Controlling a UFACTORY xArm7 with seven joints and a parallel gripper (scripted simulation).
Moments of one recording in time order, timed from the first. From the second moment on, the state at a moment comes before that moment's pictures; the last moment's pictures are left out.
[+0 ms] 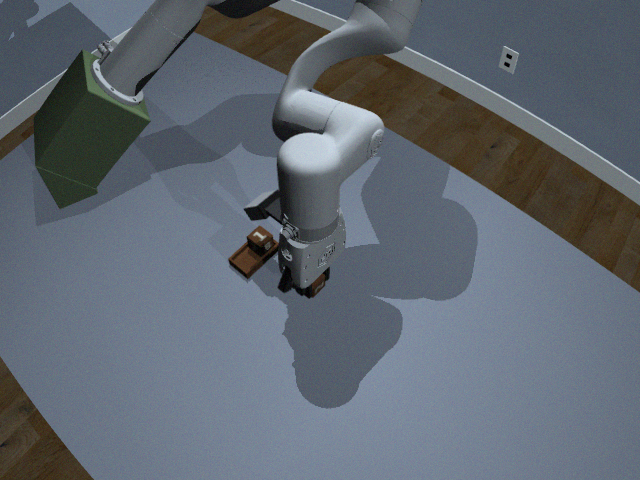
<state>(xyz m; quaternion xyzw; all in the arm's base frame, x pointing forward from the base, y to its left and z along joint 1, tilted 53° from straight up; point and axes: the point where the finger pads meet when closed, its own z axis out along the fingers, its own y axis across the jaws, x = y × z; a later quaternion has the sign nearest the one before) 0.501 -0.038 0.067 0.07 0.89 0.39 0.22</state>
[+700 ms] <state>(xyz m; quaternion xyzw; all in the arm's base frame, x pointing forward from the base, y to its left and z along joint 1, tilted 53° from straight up) 0.501 -0.038 0.067 0.07 0.89 0.39 0.22</state>
